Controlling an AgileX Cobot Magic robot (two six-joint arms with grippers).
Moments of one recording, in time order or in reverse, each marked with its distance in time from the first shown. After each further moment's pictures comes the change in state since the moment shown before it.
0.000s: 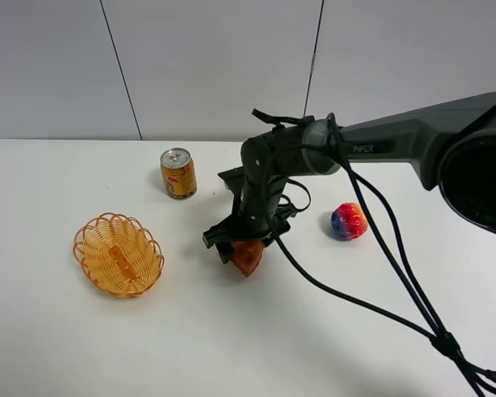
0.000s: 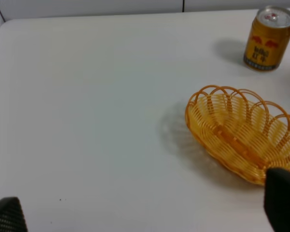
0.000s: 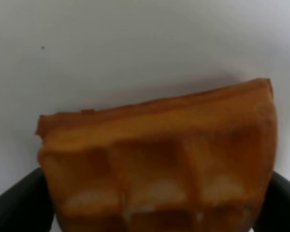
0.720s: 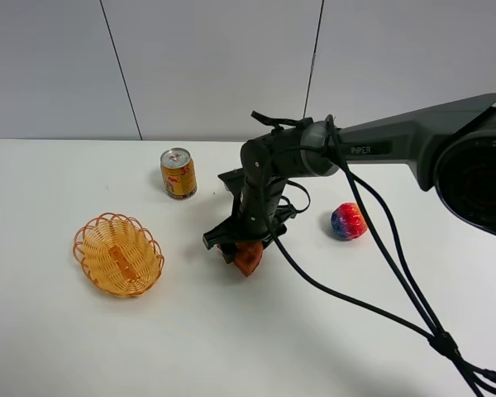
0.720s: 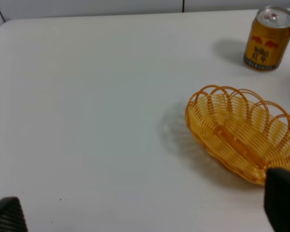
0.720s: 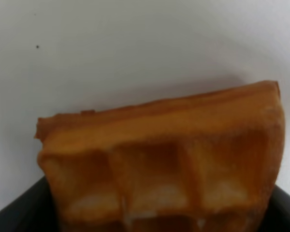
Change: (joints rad) left arm 0.000 0.000 0.000 0.000 0.000 0.000; right arm 0.000 0.005 0.000 0.000 -0.003 0.000
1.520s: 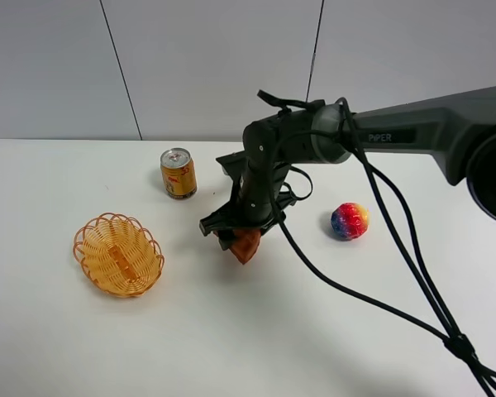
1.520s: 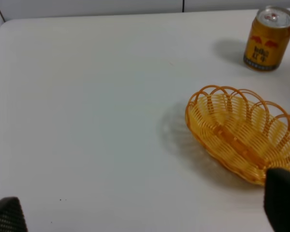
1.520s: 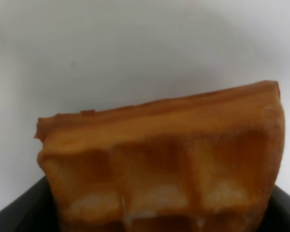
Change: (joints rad) left arm 0.000 0.000 0.000 0.000 0.000 0.000; right arm 0.002 -0.077 -0.024 -0.001 0.018 -0.002
